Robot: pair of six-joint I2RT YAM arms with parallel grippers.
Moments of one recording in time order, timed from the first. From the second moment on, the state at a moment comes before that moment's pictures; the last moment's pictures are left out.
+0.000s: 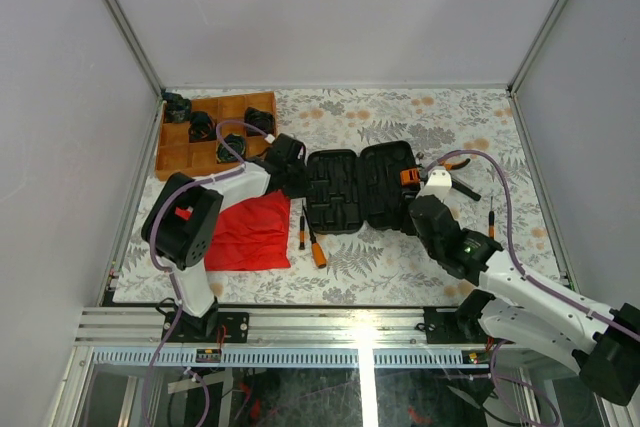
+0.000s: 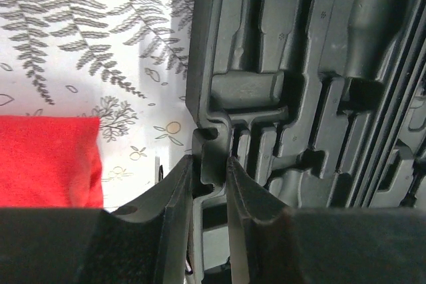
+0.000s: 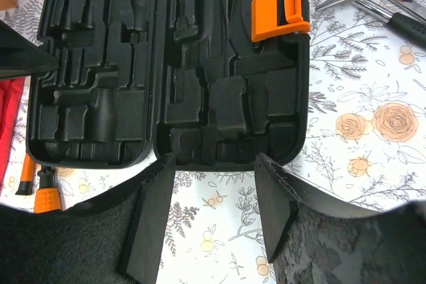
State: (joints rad) left arm -0.48 1.82 1.10 -0.23 0.08 -0.75; right arm 0.78 0.86 0.54 -0.29 0.53 0.54
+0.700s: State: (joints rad) left arm -0.36 1.72 0.96 -0.20 0.10 -0.74; right arm 0.73 0.89 0.62 -0.35 0.50 0.50
